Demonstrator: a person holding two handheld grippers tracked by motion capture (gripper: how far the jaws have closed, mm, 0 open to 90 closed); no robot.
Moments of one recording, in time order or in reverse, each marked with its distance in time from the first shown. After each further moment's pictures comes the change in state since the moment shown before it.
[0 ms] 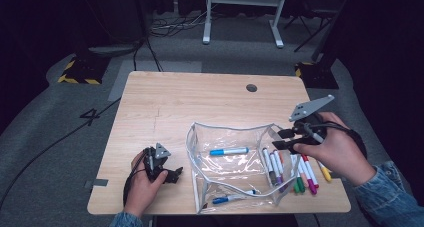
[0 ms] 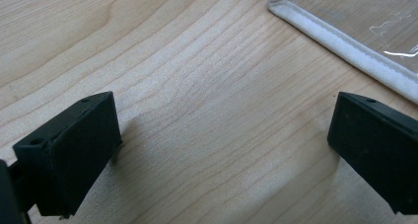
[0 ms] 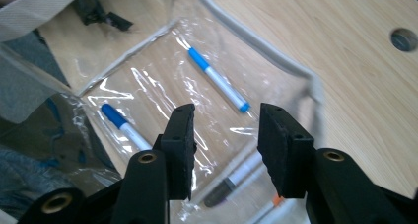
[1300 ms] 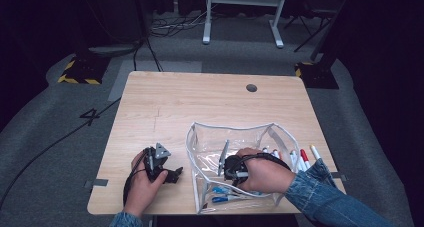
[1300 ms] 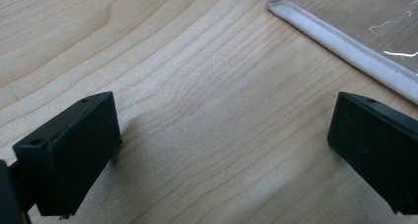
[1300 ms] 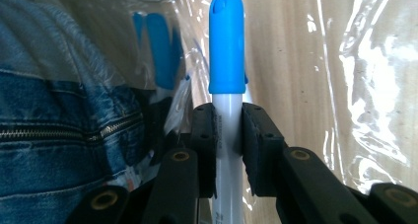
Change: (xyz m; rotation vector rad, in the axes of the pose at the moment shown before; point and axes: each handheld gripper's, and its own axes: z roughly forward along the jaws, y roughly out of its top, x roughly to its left) left arm 0.000 0.000 0.000 -0.002 0.008 -0.001; right arm 0.101 0.024 0.157 0.529 0.371 -0.385
